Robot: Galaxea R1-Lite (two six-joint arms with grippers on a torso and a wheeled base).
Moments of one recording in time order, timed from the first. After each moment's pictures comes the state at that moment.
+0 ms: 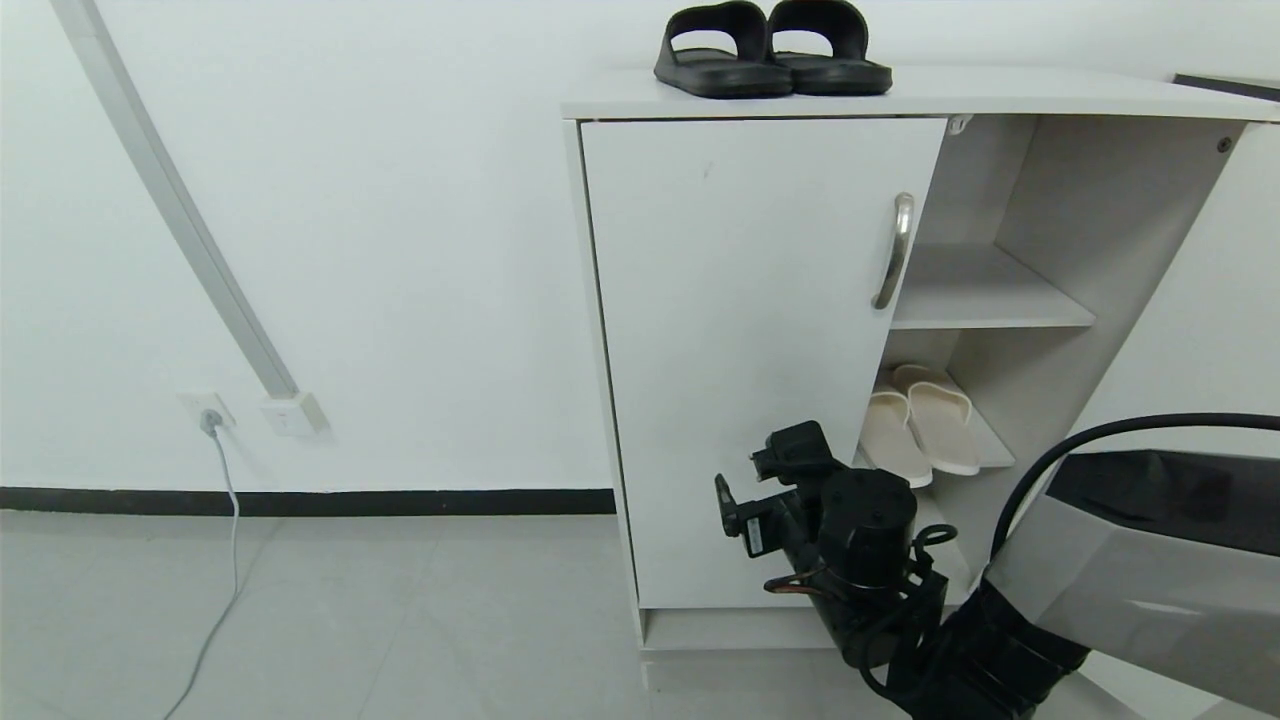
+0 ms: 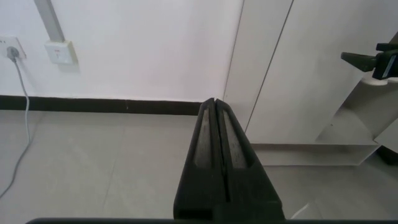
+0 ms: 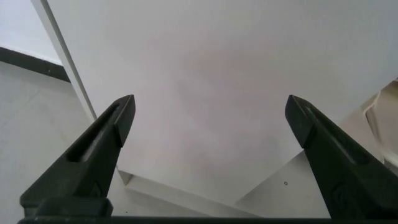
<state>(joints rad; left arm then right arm) 0.00 0.00 0.00 0.00 0.00 -0.08 0.78 2.21 -0.80 -1.37 -0.54 -0.11</state>
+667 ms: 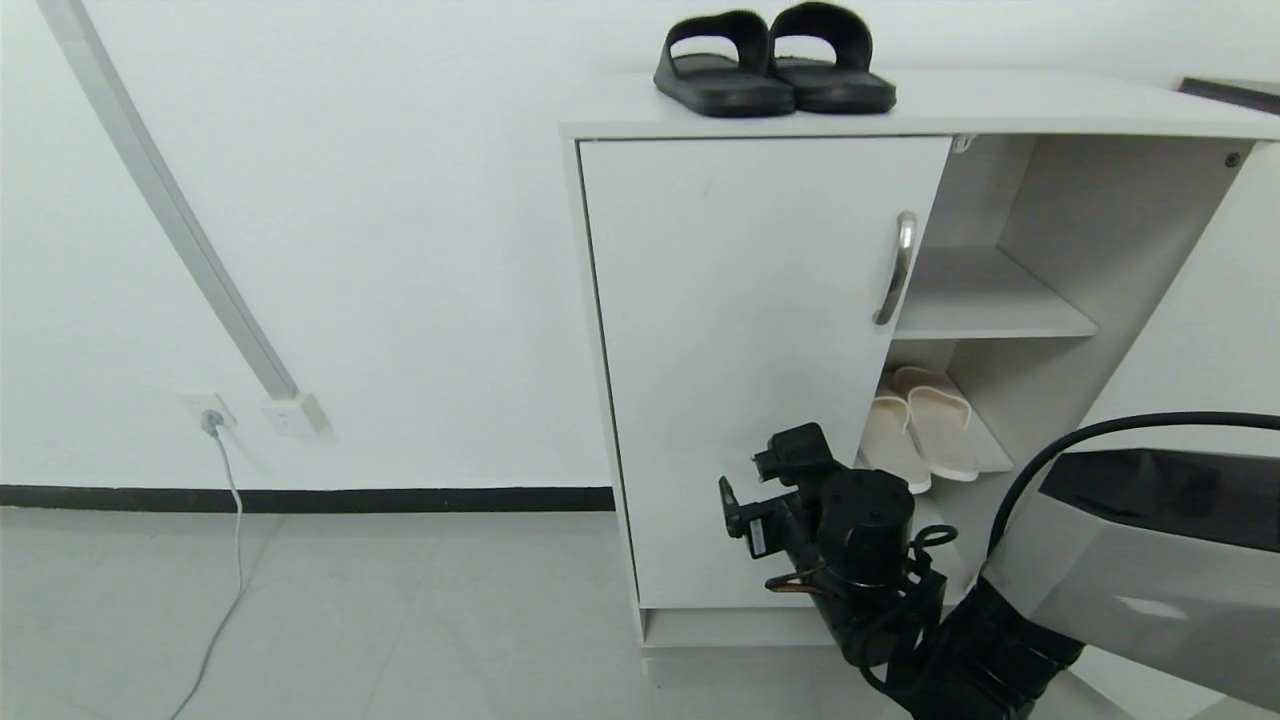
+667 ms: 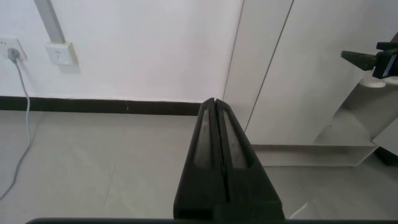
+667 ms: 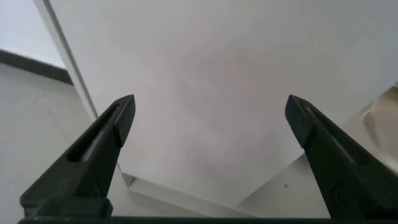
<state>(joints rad) 0.00 0.00 0.00 0.00 0.00 -0.08 0.77 2.22 -0.80 -1.37 -0.54 -0.11</state>
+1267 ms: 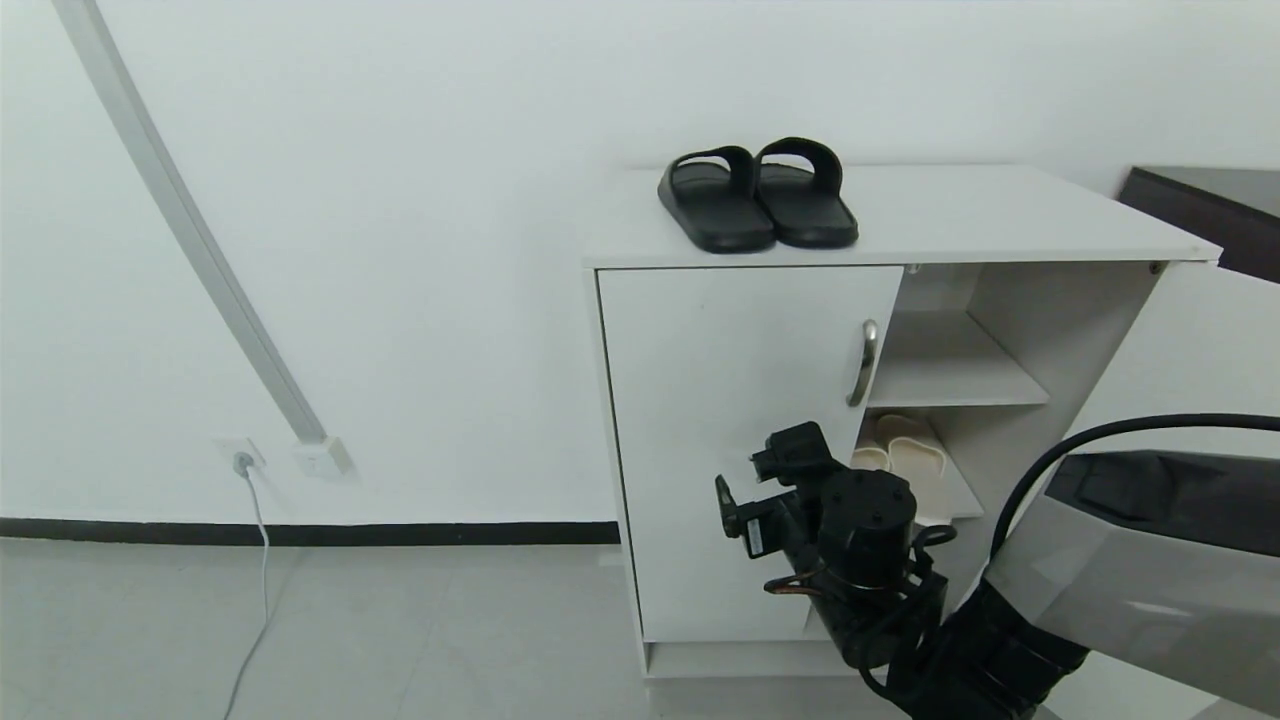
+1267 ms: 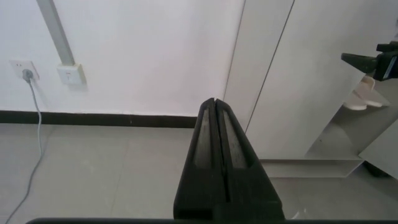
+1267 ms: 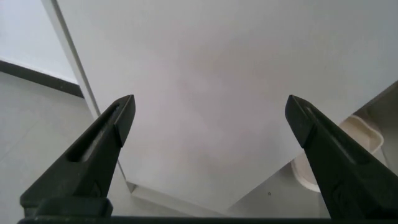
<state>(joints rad) 0.00 0.00 0.00 0.00 0.00 -0.08 0.77 2.21 -0.80 -1.37 -0.54 -0.11</state>
